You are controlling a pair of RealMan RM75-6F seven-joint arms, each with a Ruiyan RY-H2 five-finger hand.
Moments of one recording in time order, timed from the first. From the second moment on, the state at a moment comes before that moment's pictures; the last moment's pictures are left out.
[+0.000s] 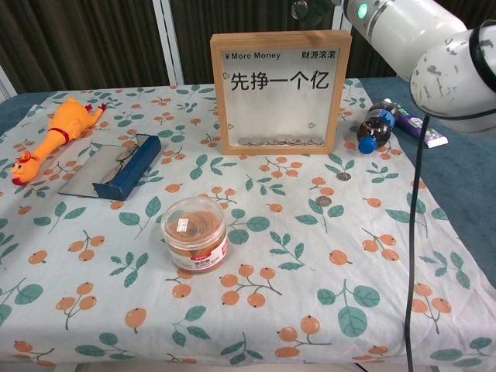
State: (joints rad) left arm -0.17 -1.20 -0.03 -1.37 1.58 1.49 -0.17; right arm 1.05 -1.72 0.49 -1.10 -0.99 1.11 -0.78
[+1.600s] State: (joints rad) left arm -0.17 -1.19 -0.03 -1.37 1.59 1.52 -0.20; right arm 1.06 -1.70 0.43 -1.16 -0.97 1.13 -0.71
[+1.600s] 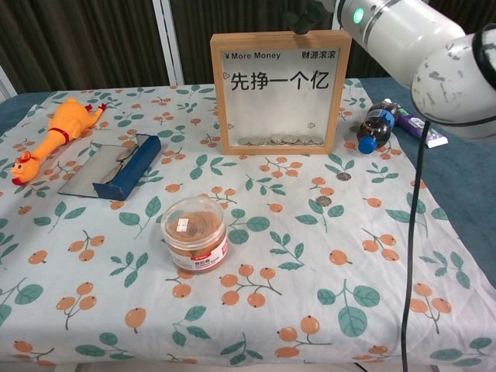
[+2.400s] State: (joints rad) left arm -0.16 -1.20 -0.03 -1.37 1.61 1.55 -0.19; right arm 0.59 -1.66 -0.06 -1.23 -1.51 1.45 -0.21
